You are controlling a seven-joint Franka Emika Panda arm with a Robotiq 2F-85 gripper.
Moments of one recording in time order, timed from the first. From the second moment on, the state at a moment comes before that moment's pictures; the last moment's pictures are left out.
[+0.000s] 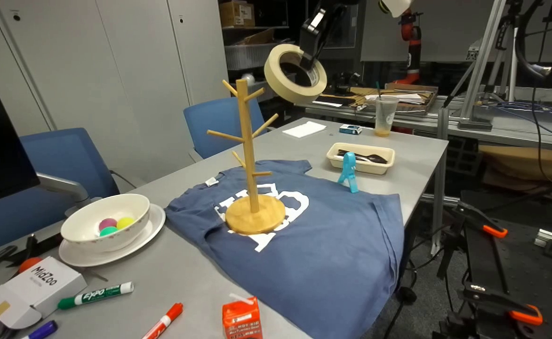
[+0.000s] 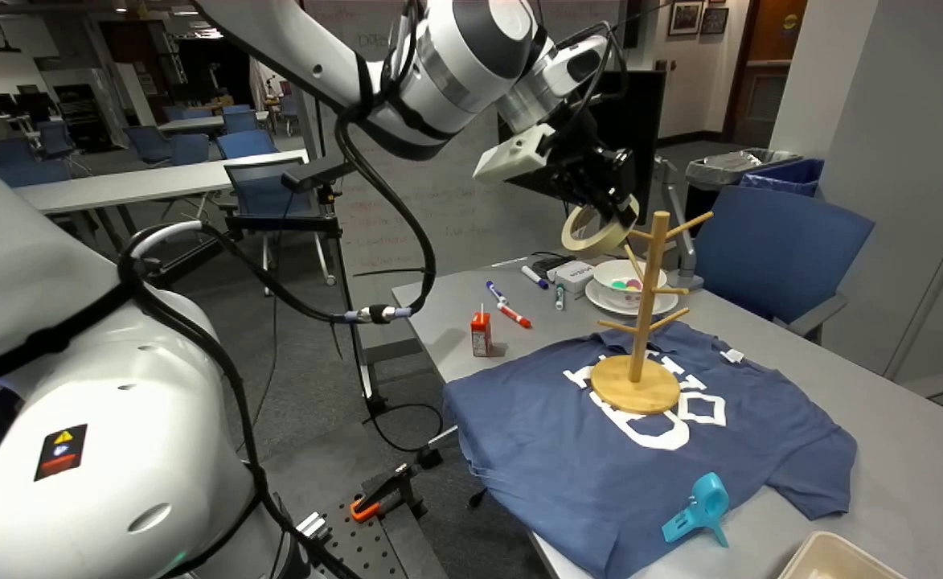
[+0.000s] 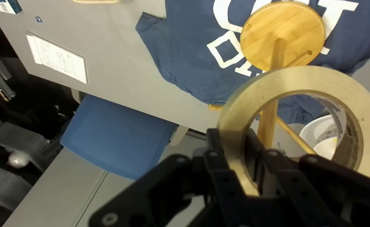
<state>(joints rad) -0.08 -0.36 0.24 -2.44 -0.59 2.51 0.55</state>
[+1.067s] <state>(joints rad) -0.08 -0.19 0.24 -2.35 -0.68 2.60 0.65</state>
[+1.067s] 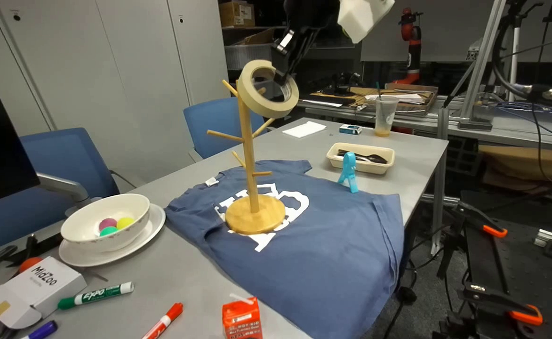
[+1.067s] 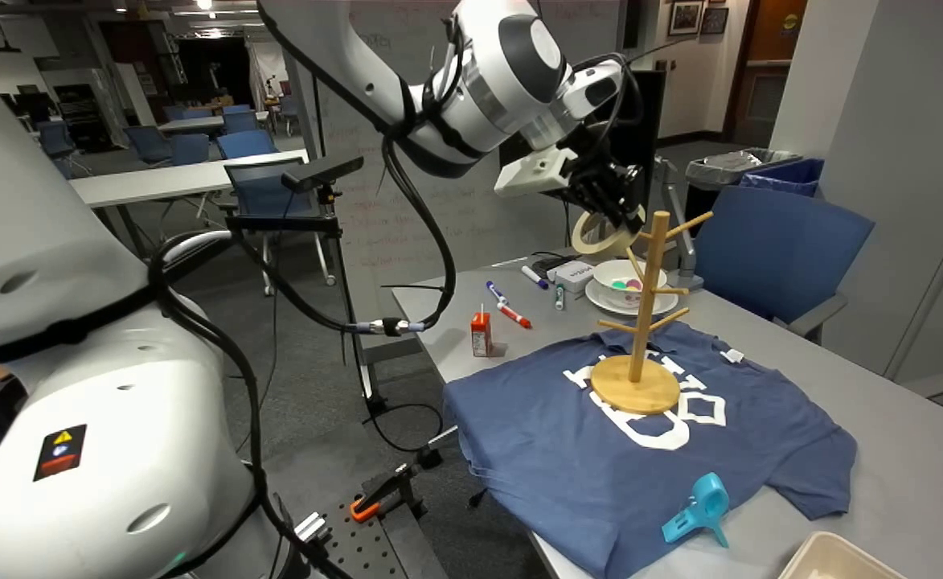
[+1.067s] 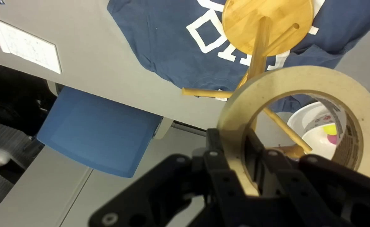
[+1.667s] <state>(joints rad) -0.06 -0.05 0.17 -2.27 -0.69 2.61 0.65</state>
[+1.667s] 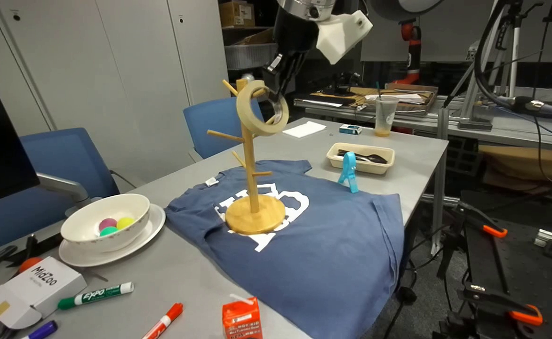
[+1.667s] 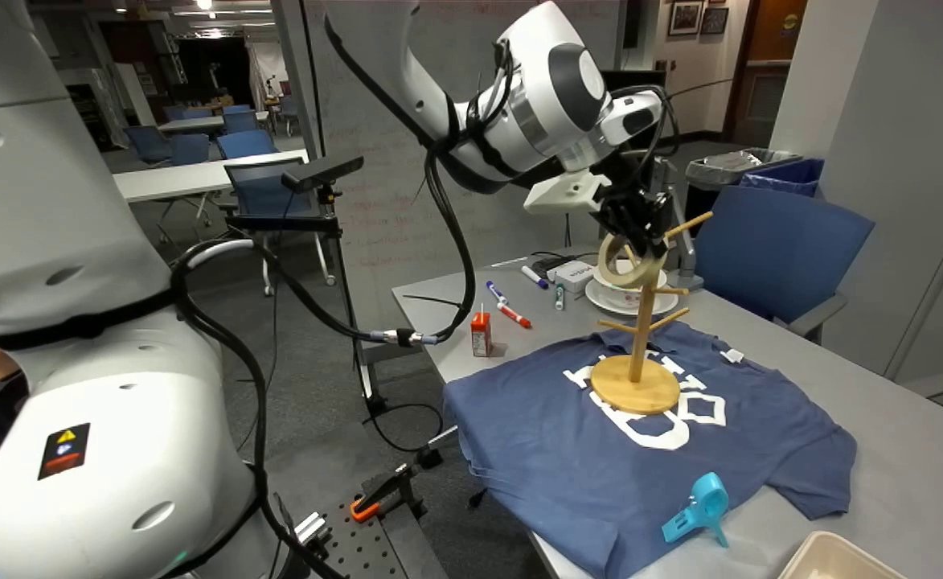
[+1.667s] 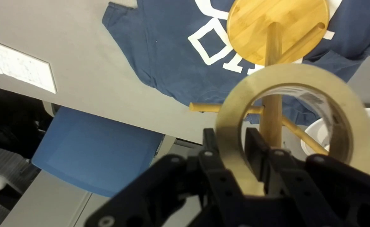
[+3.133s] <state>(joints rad) 0.00 -0.17 0.13 -2.33 -0.66 2.37 0.59</state>
